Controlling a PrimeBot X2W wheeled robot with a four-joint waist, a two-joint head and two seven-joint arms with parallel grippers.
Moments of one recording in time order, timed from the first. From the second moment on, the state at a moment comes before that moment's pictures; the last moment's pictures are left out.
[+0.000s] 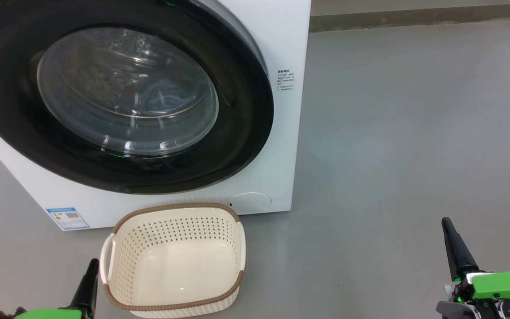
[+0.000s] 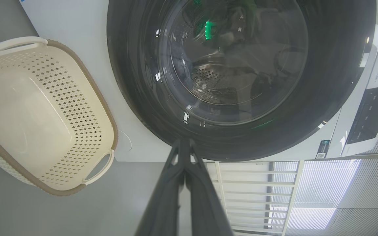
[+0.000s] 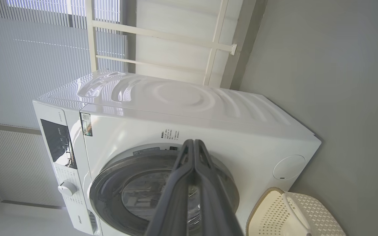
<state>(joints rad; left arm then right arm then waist) -0.05 0.04 0.09 0.28 -1.46 -0.13 0.07 -0.09 -0.06 -0.09 0.31 1.48 0.13 0.06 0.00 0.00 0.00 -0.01</state>
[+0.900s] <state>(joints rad) -0.07 0.04 0.09 0.28 -1.60 -0.13 0.11 -0.09 -0.05 -0.13 0.28 1.60 0.13 0.10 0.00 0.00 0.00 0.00</state>
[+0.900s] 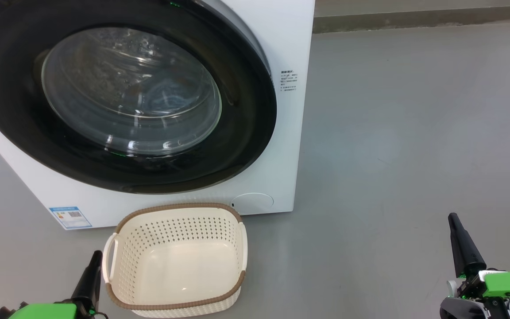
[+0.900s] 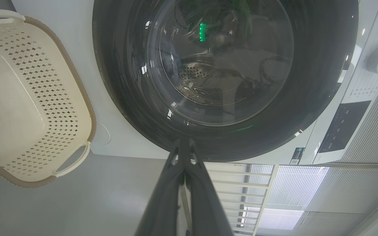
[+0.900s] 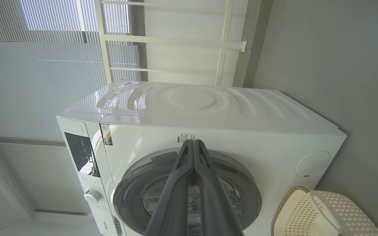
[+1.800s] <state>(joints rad) -0.07 0.04 0.09 0.28 -1.60 -0.13 0.11 -0.09 -0.05 -0.13 0.28 1.60 0.13 0.10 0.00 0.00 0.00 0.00</state>
